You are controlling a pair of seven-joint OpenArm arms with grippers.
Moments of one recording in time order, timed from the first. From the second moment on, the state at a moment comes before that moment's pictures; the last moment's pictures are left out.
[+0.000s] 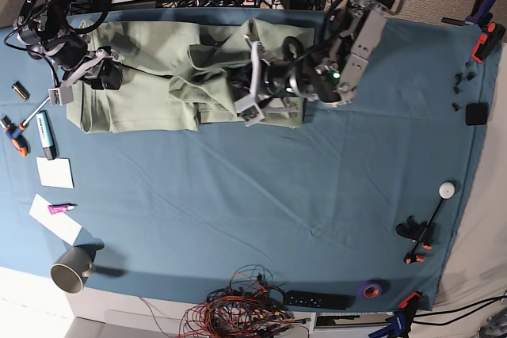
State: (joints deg) left arm -1.4 -3.5 25.3 92.0 -28.5 -35.1 55.1; right arm -15.5 14.9 41.0 96.1 44.9 39.8 -64.3
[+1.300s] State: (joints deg) left arm -9.9 5.0 23.3 80.5 -13.4 -12.3 49.2; right arm -15.5 14.9 41.0 96.1 44.9 39.8 -63.2
